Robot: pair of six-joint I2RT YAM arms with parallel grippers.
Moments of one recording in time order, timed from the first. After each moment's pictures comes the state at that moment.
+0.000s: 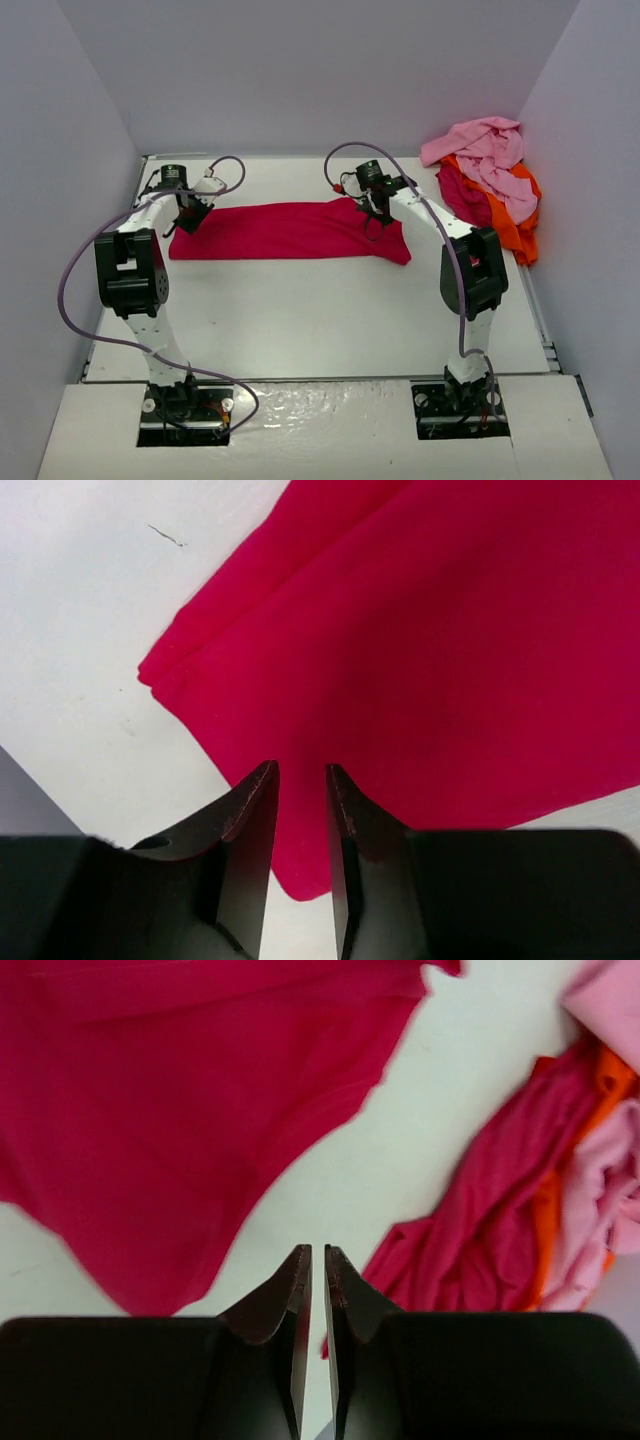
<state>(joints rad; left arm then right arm) 0.08 1.94 1.47 -0.58 0.12 0.71 0.44 1.97 1.59 -0.68 0.36 -0.62</state>
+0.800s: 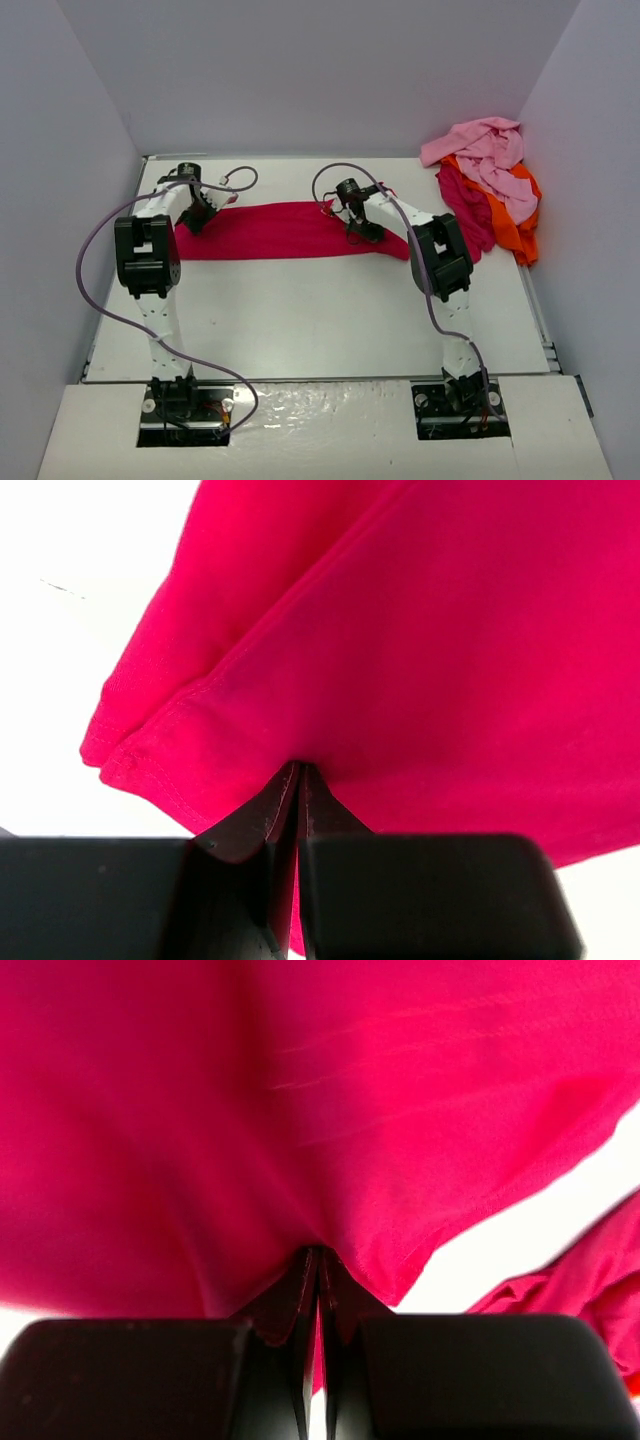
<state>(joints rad) 0.05 2.17 1.70 -0.79 0.05 0.82 0.47 2.24 1.71 -0.79 0.37 -0.54</state>
